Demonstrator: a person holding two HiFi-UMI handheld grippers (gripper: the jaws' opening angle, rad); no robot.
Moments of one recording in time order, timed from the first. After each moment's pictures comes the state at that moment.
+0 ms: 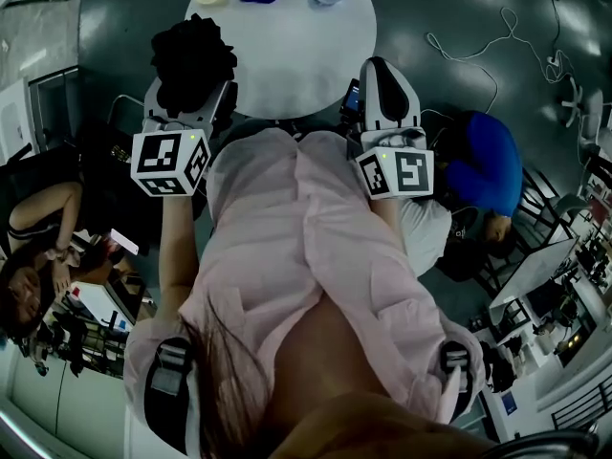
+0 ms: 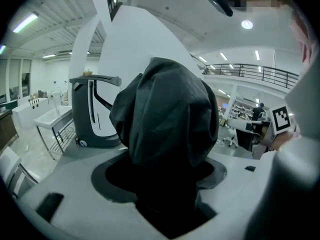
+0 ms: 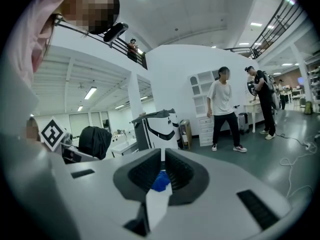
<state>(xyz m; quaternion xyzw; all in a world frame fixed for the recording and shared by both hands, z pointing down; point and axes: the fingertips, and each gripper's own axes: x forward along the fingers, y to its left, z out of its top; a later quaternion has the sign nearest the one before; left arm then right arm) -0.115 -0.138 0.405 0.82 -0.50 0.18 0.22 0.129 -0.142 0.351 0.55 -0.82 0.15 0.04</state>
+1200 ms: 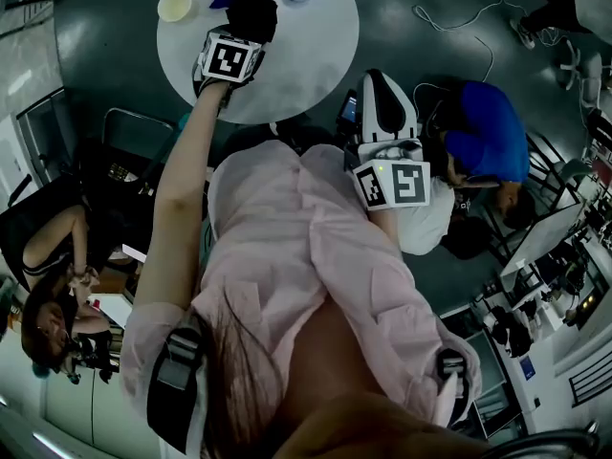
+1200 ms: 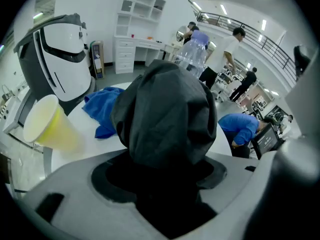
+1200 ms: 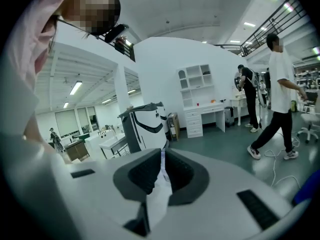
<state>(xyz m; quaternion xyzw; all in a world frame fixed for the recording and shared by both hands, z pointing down) -0.019 -0.203 0.657 0.78 -0.32 0.42 0.33 0.155 -0.136 0.378 0.60 -0.77 0.19 0.07</state>
